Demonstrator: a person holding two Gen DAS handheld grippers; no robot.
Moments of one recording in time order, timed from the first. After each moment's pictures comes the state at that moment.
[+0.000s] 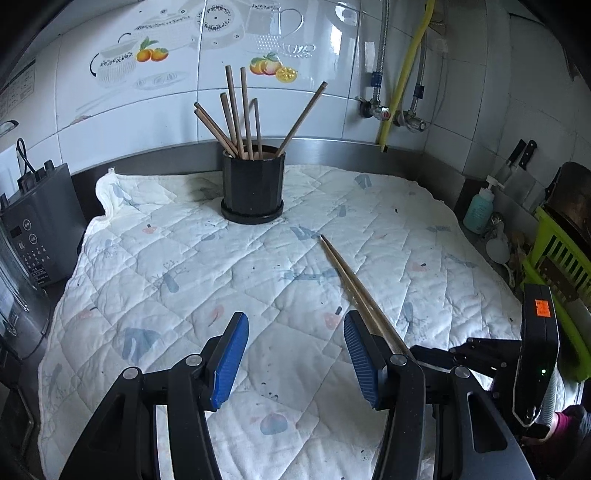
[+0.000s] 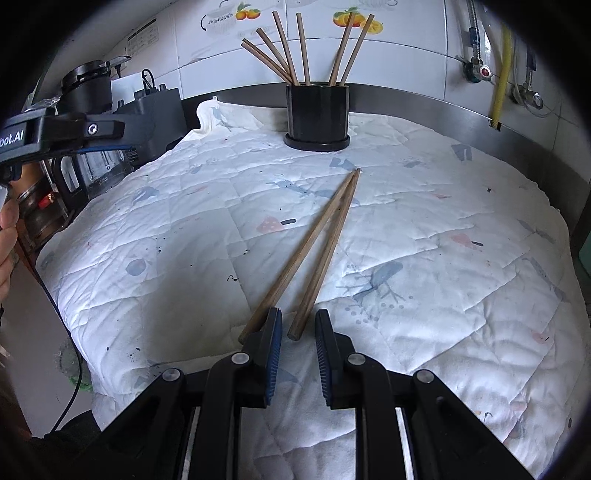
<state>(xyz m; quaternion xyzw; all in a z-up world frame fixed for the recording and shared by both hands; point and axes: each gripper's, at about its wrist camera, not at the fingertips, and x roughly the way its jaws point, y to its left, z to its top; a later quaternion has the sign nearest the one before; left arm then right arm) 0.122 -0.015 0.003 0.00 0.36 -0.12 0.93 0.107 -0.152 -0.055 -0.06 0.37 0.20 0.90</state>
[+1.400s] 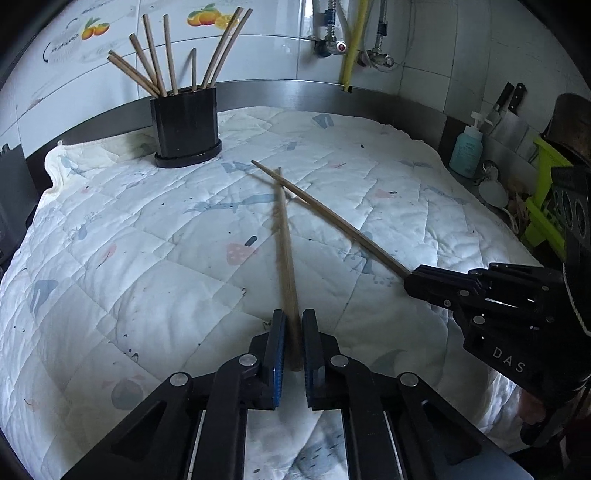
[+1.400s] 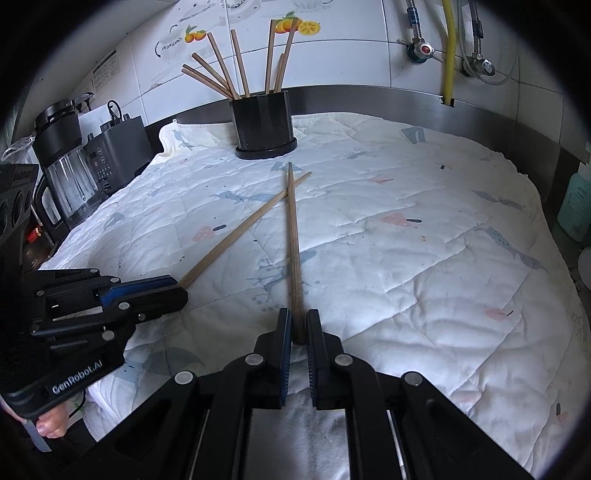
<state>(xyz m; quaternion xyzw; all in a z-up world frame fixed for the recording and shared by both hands) 0.123 -0.109 -0.092 0.02 0.39 -0.13 0.91 0.112 -0.209 -0.055 0.00 0.37 0.16 0.91</state>
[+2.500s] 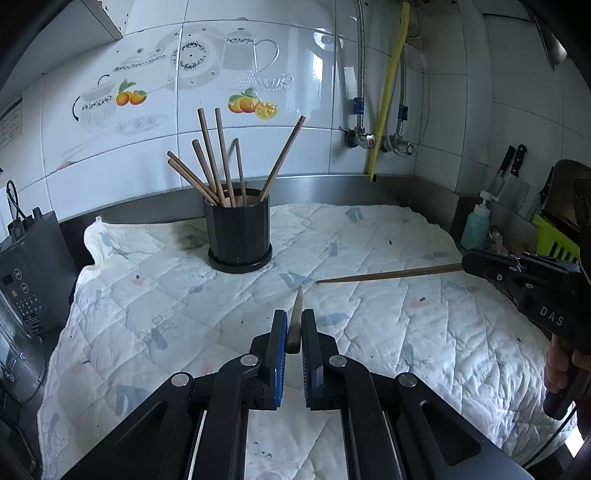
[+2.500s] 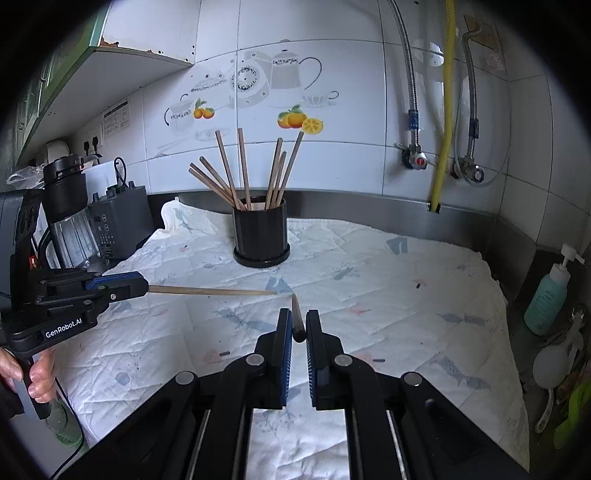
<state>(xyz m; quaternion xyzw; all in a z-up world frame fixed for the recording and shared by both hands) 0.148 -0.039 0.023 0.02 0.28 -0.12 0.95 0.130 -0.203 0.044 -0.03 0.24 0.15 0.96</state>
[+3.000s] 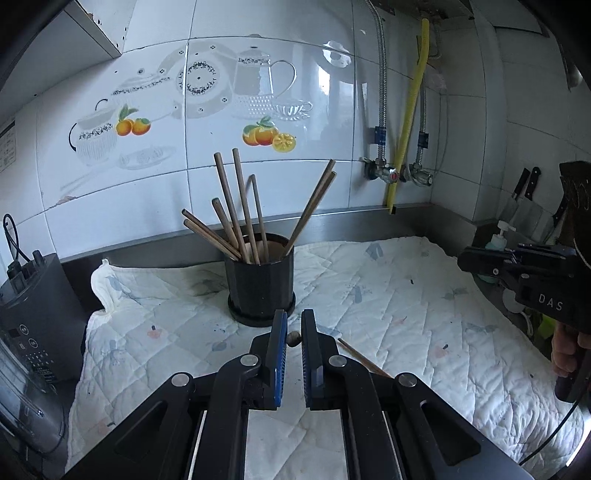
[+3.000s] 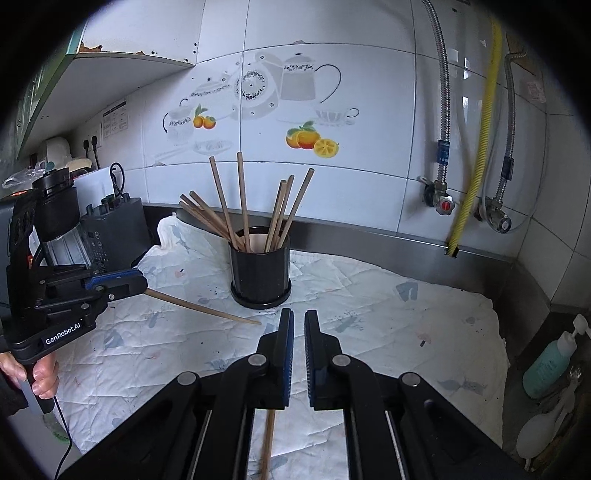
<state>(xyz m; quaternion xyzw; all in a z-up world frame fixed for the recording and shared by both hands) 0.214 -0.015 0.073 0.03 0.25 -0.11 0.96 0.192 -0.188 0.088 -0.06 0.26 0.17 0.95</state>
